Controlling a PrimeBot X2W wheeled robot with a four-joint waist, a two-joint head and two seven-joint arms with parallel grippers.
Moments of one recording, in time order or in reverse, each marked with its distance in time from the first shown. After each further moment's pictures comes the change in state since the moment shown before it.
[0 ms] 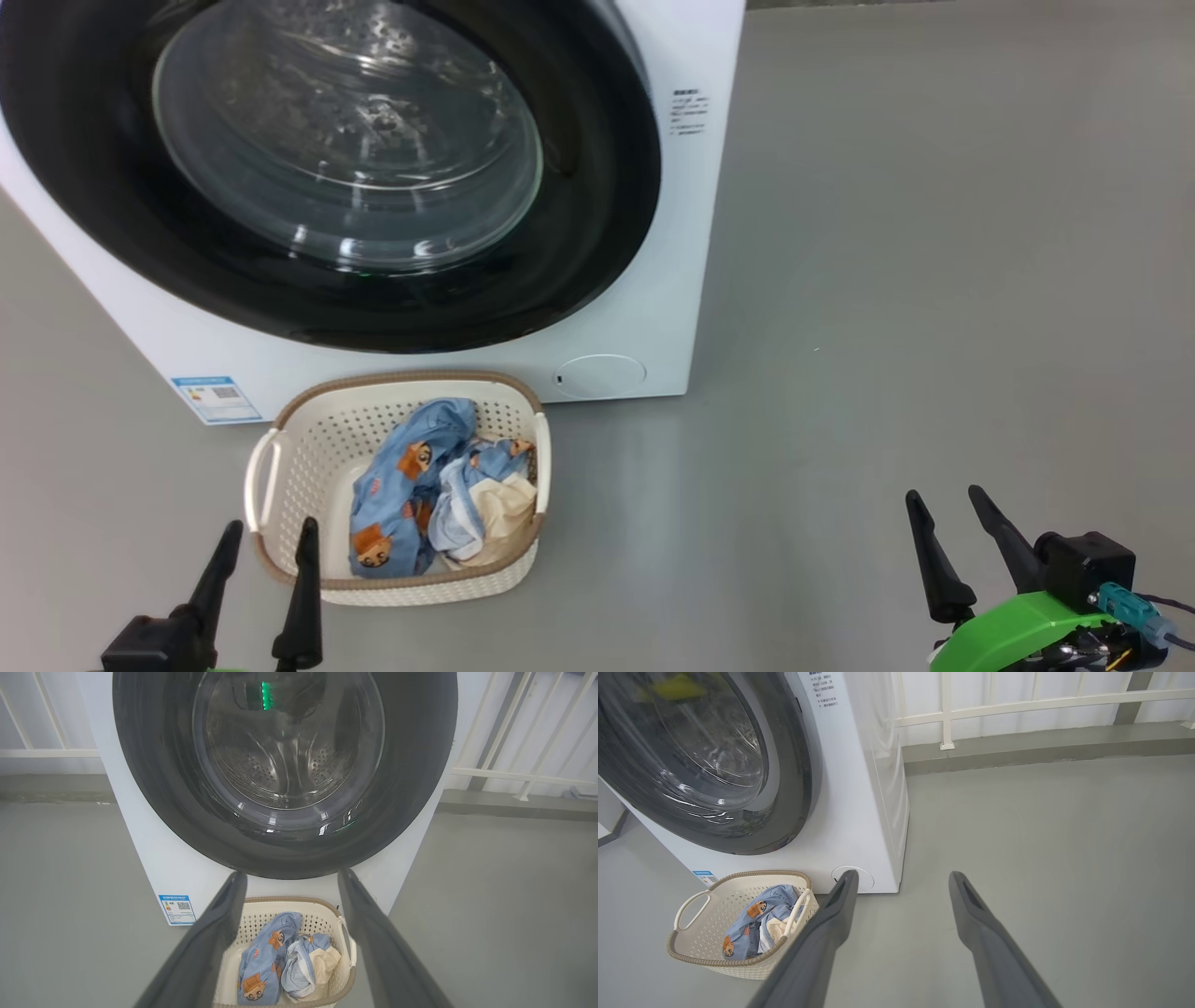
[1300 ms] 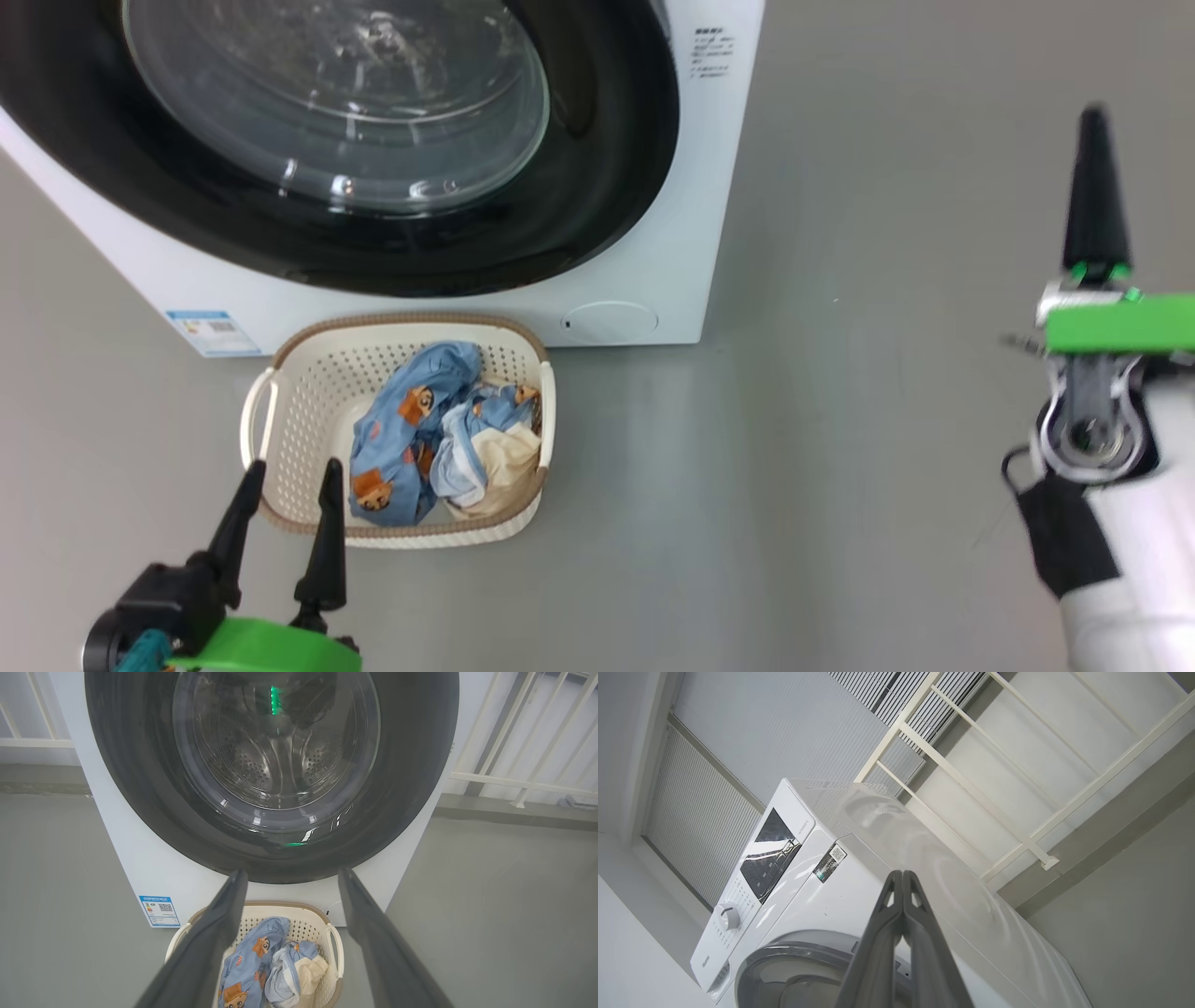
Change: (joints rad) left arm -0.071 -0.006 -0.053 -0.026 -0.030 0.000 0.000; right arm -0.425 -0.003 -0.032 -0.168 0.738 0.000 0.000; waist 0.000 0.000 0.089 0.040
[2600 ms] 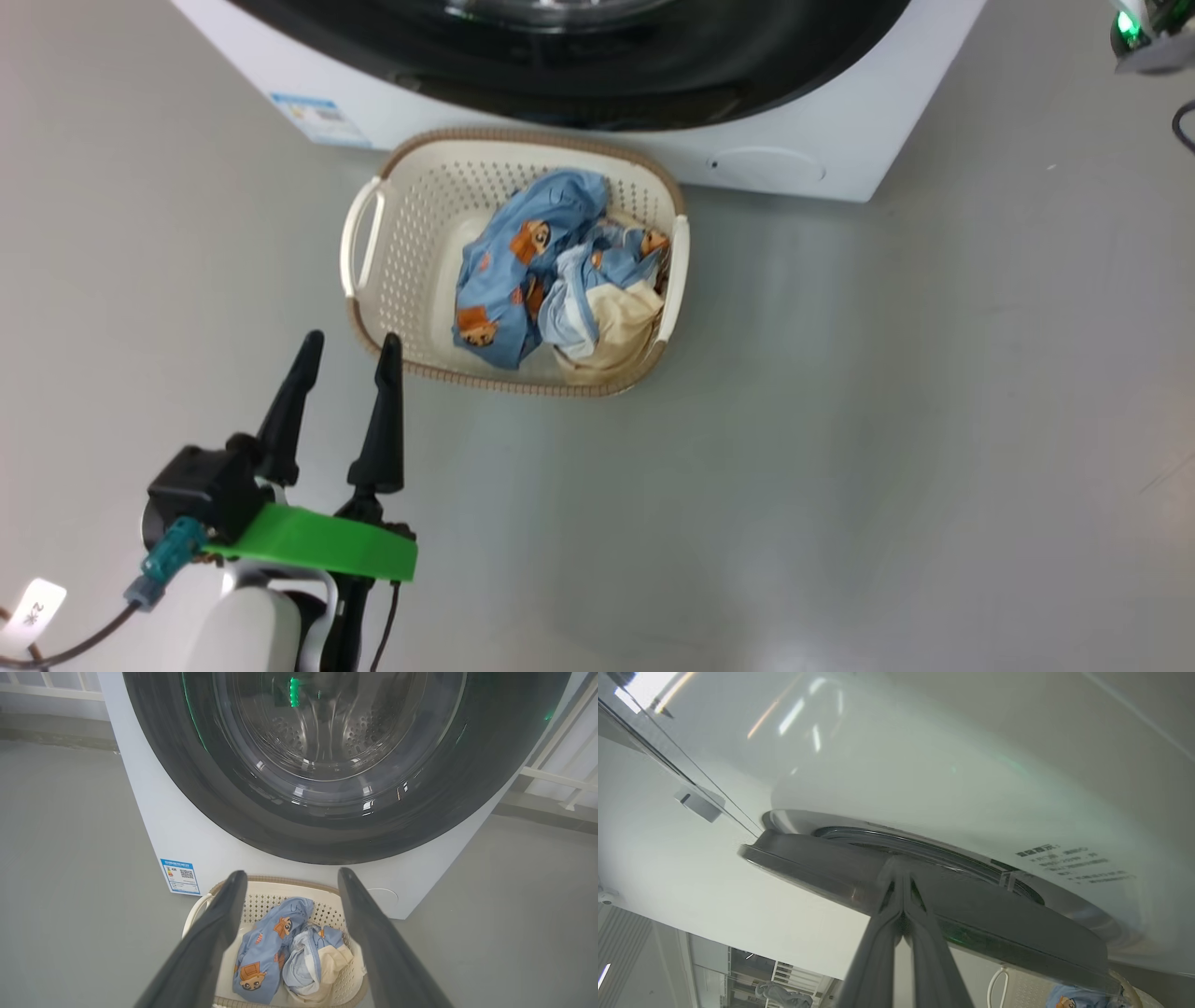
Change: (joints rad) left arm -0.204 -0.015 -0.127 0.000 -0.106 0.000 0.000; right arm -0.648 -0.269 0.250 0.371 0.599 0.000 0.743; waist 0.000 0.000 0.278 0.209
